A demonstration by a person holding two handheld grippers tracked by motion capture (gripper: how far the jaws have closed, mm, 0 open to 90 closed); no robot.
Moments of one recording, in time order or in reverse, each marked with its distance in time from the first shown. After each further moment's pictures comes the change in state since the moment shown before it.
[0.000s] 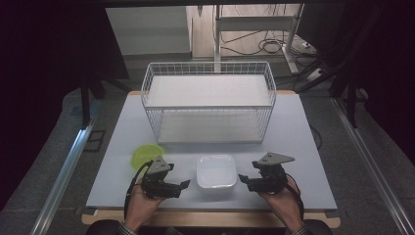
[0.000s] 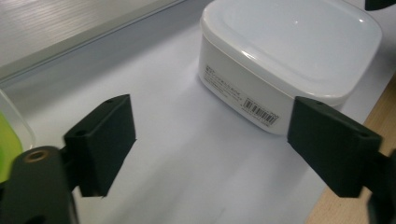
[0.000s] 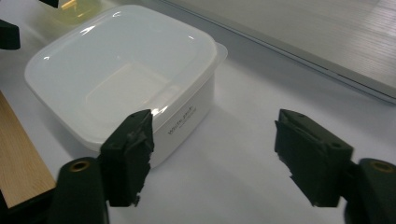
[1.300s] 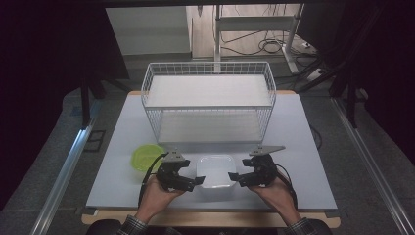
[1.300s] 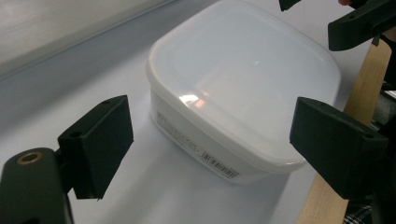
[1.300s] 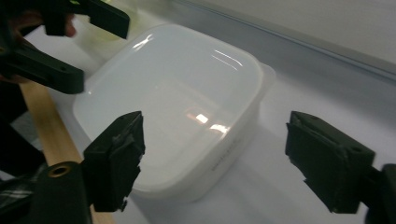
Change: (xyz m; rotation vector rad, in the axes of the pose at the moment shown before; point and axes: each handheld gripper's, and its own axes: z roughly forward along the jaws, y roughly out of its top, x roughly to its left) left arm -0.004 0.029 0.035 0.044 -0.146 -0.023; right arm 0.000 0.024 0.021 0.055 0.175 0.094
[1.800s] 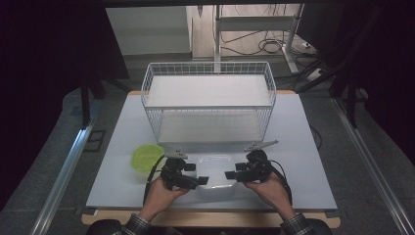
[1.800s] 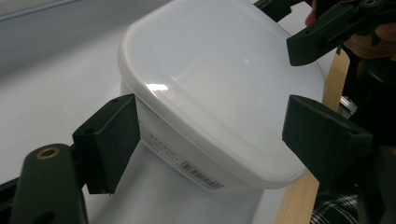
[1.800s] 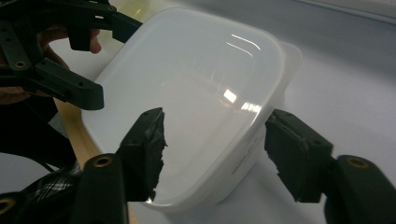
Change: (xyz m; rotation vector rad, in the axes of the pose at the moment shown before) left arm 0.003 0.001 0.012 0.041 -0.123 -0.096; right arm -0.006 0.006 0.014 0.099 0.087 0.108
